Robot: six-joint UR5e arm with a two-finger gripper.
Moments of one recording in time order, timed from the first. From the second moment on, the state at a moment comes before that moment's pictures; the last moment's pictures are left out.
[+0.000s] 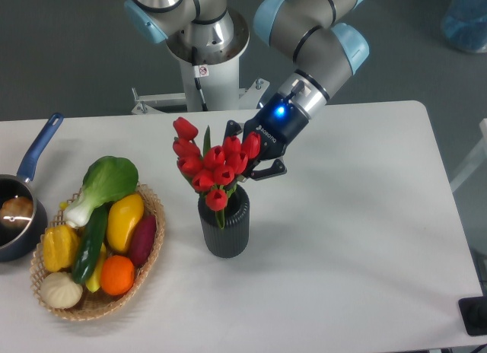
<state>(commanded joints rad) 2.78 -1.67 -1.95 -1.04 0.37 1.44</state>
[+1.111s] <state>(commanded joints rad) 2.79 -1.52 -1.88 -1.05 0.34 1.20</state>
